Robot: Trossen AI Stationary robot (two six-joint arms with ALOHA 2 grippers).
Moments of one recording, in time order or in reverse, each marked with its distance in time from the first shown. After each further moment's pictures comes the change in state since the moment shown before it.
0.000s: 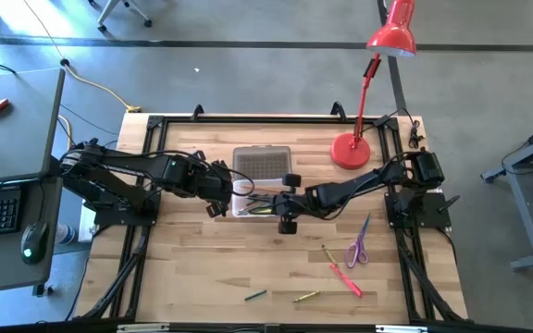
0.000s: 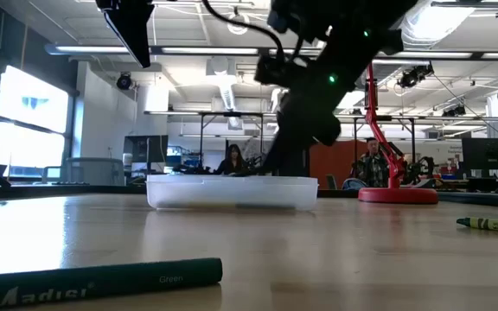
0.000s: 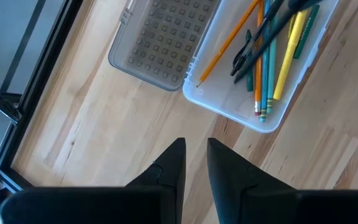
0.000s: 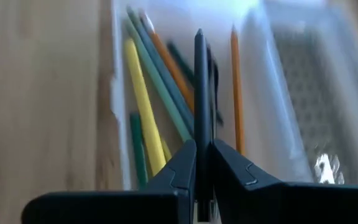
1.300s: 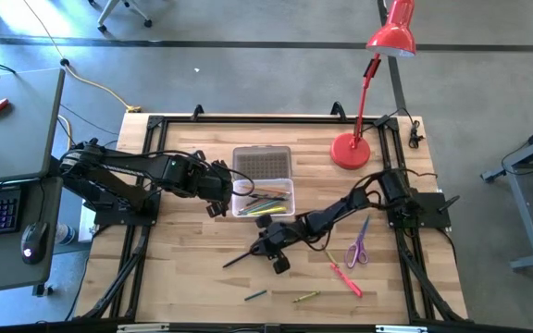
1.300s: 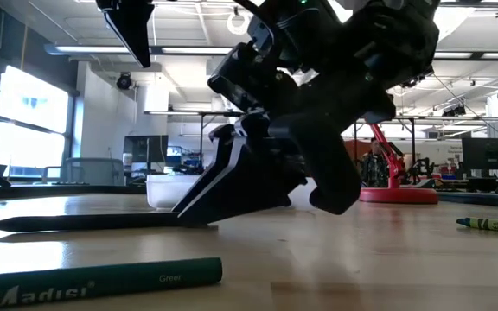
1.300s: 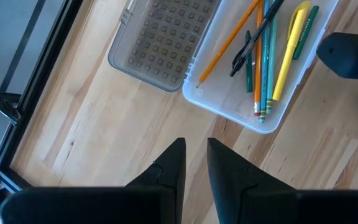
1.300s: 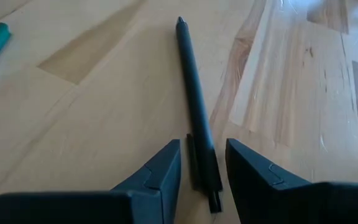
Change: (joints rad) left arm 0.000 0.000 0.000 0.002 0.000 -0.002; right arm 0.127 0.336 0.025 0.606 -0.404 -0.194
